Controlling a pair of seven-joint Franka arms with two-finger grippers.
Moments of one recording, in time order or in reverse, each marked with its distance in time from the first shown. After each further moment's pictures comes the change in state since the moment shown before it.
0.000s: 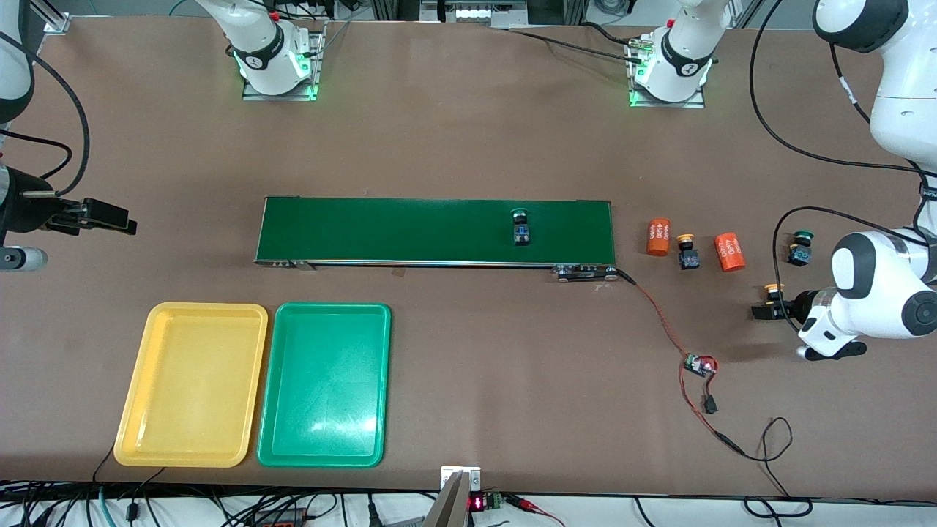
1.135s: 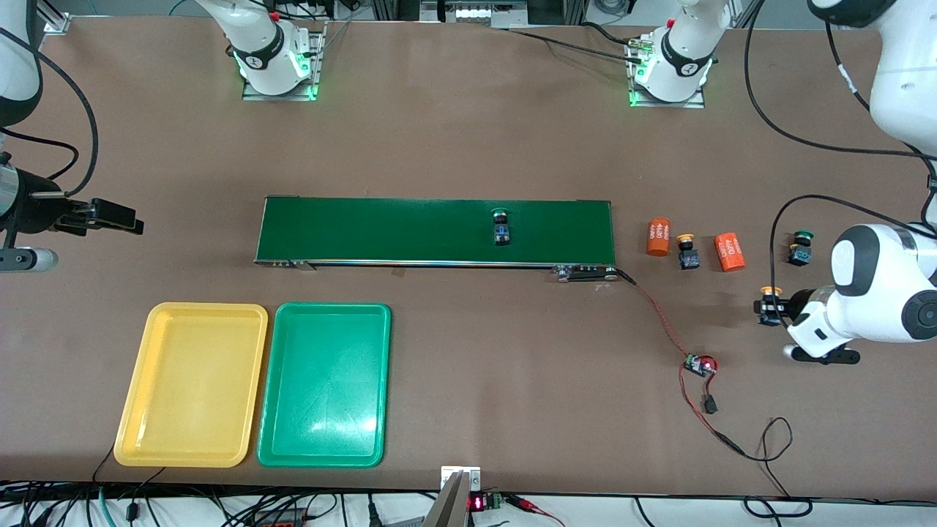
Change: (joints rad) left arm -0.050 -0.128 -0.126 0.025 0.010 -0.182 0.091; right arm 0.008 0.004 0.004 -0.002 0.001 -0.002 0.000
